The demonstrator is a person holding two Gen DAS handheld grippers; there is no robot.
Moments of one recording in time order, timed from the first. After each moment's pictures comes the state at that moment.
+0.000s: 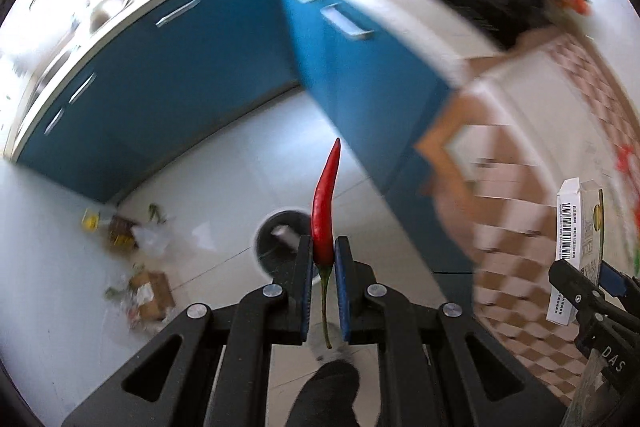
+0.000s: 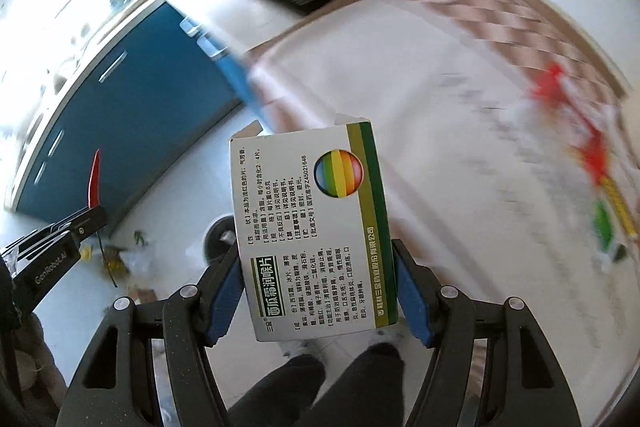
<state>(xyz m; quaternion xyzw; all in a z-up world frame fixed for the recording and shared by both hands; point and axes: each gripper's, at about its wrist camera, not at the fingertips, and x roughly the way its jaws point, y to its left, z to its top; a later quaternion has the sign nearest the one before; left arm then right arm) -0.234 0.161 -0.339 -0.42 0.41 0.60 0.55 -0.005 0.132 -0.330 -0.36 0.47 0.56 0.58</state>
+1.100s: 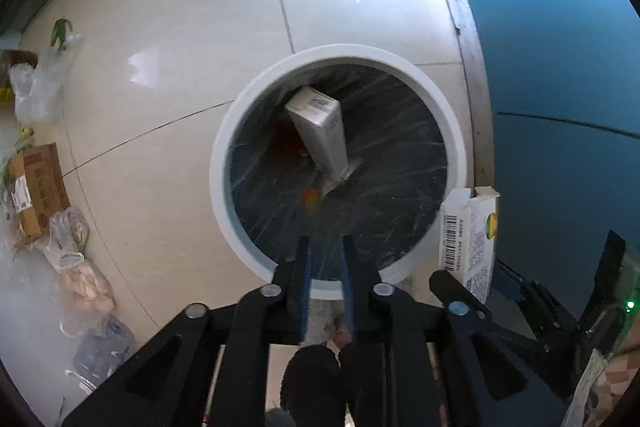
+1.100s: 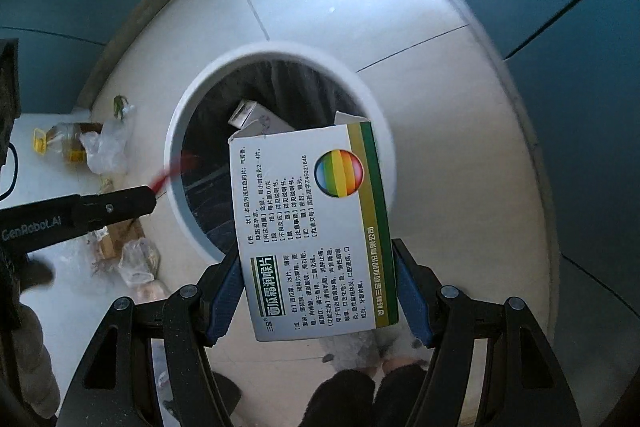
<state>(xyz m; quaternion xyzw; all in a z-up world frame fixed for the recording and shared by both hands) -0.418 0.217 -0.833 -0.69 0.40 0.45 0.40 -0.247 0.227 -0.891 -0.51 0.56 0.55 0.36</state>
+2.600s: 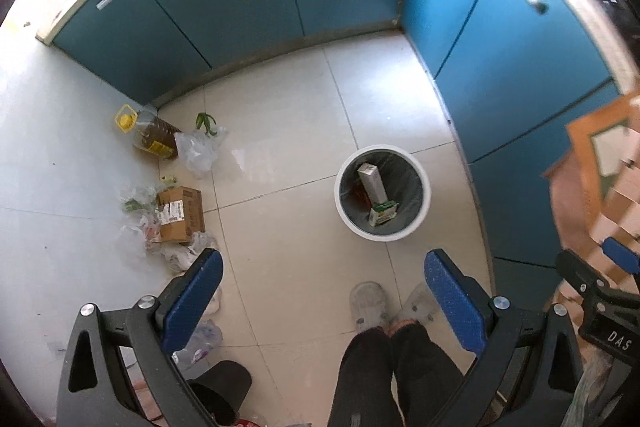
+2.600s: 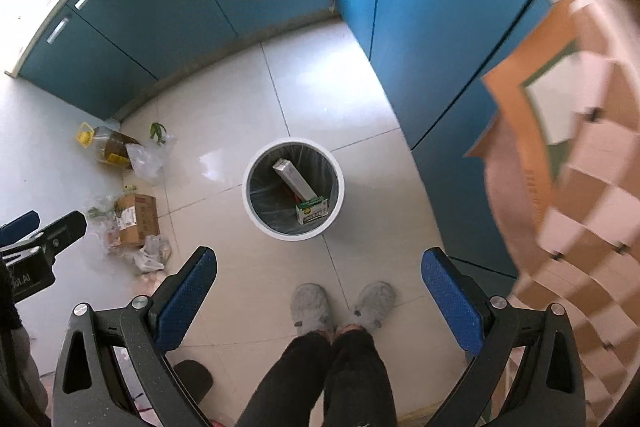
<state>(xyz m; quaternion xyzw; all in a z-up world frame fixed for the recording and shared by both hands) -0.404 0.090 -0.425 -0.51 0.40 0.63 0.43 -0.214 0.150 -0.470 -0.50 0.42 0.62 0.44</state>
